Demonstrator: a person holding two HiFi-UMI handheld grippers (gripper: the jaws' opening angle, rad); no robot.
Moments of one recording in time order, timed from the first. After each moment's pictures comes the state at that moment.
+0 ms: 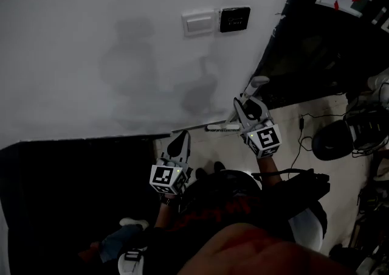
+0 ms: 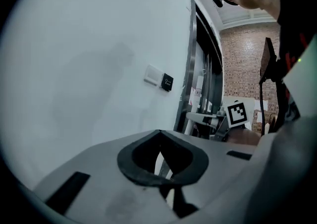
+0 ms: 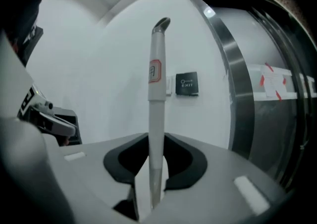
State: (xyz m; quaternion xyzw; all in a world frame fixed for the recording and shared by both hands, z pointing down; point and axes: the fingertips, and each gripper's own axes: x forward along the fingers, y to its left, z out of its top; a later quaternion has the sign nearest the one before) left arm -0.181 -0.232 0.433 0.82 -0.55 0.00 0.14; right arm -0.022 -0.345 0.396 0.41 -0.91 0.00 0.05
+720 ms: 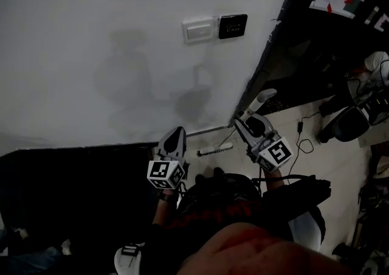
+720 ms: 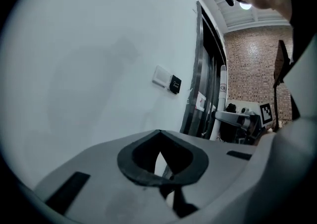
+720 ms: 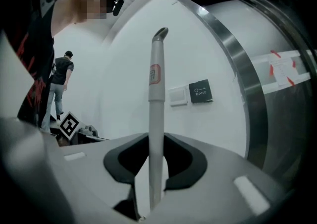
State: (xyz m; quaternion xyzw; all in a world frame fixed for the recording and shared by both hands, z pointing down) left arm -0.201 -0.273 0.434 0.82 -0.56 -0.04 0.15; right arm -0.027 -0.298 0.362 0.32 -0.95 0.03 -0.02
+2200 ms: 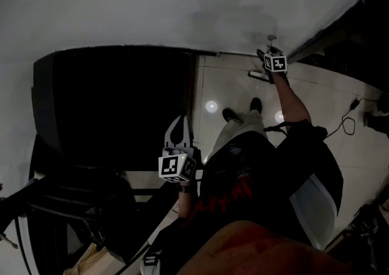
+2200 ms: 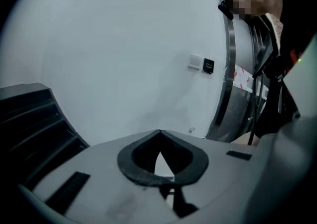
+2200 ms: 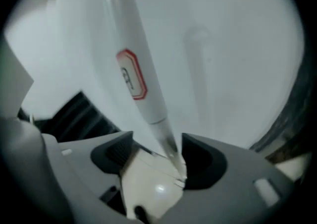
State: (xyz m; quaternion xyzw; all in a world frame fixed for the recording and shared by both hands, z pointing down) left arm -0.236 -0.090 0.483 0.59 -0.78 0.07 0.22; right arm -0.095 -0.441 0.868 0.28 -0.87 0.29 0.29
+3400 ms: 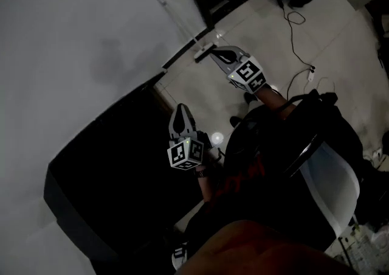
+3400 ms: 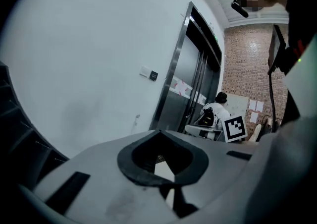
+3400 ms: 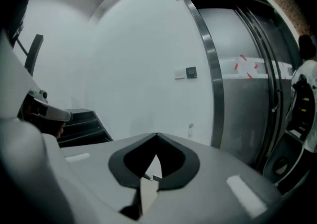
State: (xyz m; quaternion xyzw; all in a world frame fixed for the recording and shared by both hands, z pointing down) left arm -0.148 0.149 0.463 0.82 -0.54 0.01 0.20; right arm 0.024 0.048 0.498 0.45 -0.88 0.10 0.10
